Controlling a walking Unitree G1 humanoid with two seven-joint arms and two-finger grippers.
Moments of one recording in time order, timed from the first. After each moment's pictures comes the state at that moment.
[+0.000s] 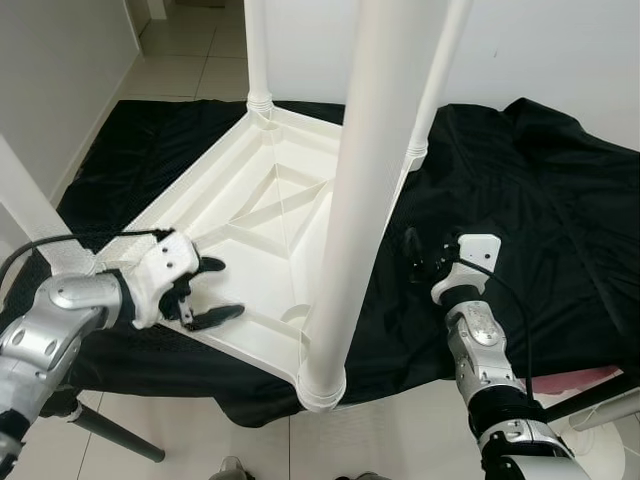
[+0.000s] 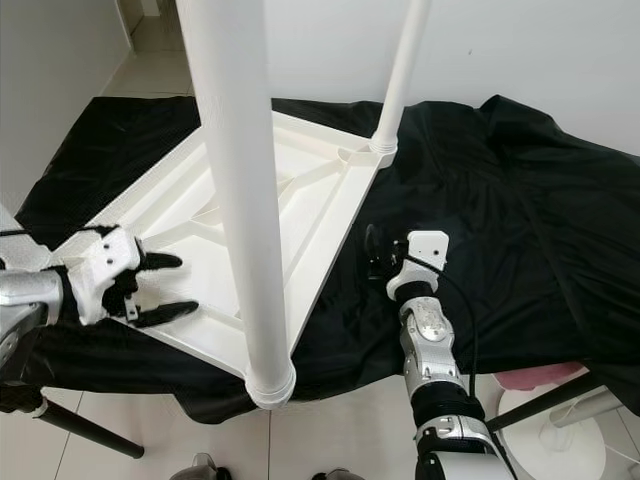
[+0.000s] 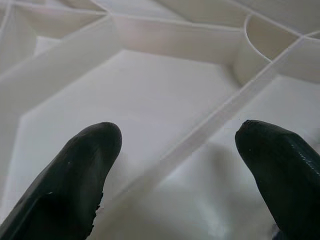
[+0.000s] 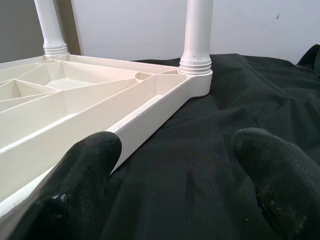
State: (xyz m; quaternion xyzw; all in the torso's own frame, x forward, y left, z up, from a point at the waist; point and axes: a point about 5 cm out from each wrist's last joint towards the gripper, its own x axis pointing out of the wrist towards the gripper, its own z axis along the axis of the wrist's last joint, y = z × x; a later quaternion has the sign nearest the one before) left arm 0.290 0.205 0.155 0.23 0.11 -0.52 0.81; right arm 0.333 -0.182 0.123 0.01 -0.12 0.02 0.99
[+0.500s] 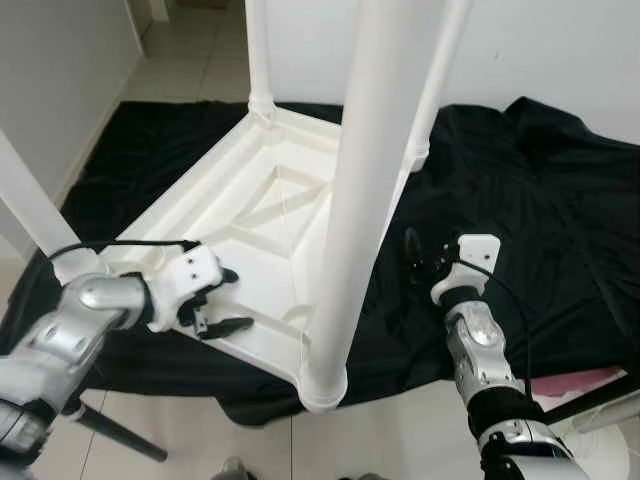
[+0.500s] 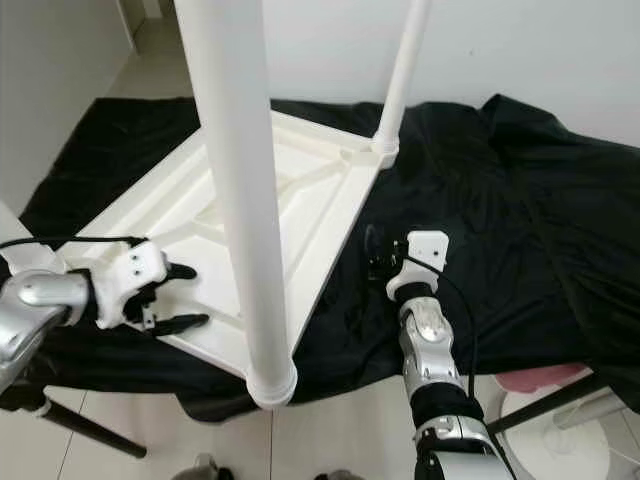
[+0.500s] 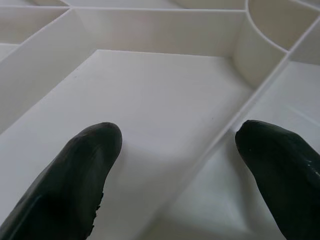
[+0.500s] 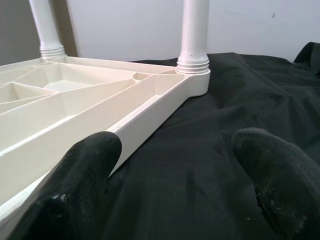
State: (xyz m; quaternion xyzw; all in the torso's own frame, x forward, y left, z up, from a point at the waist) left arm 0.311 0.181 0.143 0.29 0.13 -0.55 0.77; right arm 0.332 -0.181 0.122 0.01 -0.12 0.01 0.99
